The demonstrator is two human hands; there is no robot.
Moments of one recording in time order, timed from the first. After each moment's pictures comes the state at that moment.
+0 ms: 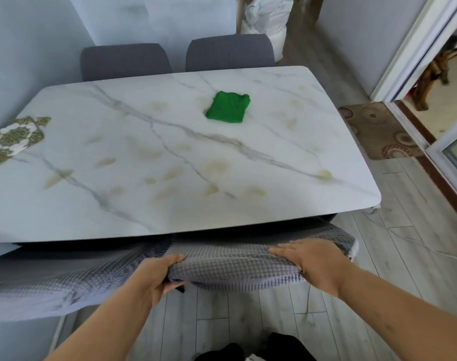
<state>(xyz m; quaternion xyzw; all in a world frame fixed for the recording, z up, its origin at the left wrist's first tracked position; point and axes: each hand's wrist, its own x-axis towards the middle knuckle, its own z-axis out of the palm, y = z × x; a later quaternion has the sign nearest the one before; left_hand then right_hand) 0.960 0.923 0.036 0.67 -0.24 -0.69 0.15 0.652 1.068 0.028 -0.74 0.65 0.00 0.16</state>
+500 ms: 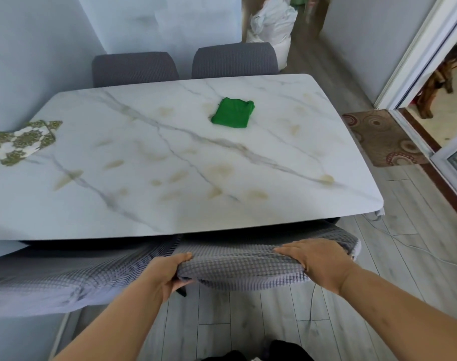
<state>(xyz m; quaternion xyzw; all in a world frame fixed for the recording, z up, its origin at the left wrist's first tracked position) 0.951 0.927 0.040 0.67 -0.24 -0.69 0.15 0.647 1.064 0.032 -0.73 0.66 0.05 0.16</state>
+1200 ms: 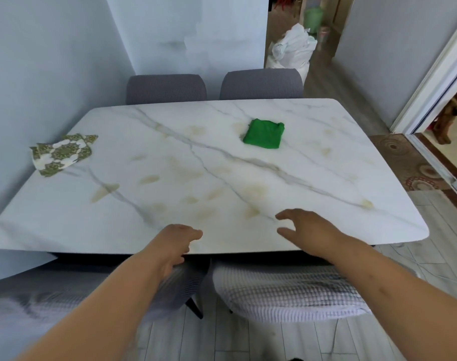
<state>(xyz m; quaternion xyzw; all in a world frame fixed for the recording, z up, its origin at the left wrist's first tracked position) 0.999 0.843 0.122 0.64 -0.48 -0.59 0.11 0.729 0.932 0.097 -0.59 0.76 -0.06 0.27</state>
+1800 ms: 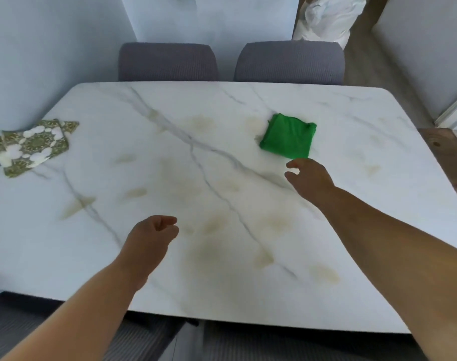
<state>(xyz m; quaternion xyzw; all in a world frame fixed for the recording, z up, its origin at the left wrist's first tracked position) 0.973 0.706 0.087 0.68 -0.52 -0.48 0.18 0.629 0.675 0.037 -0.49 0.82 -0.19 0.22</state>
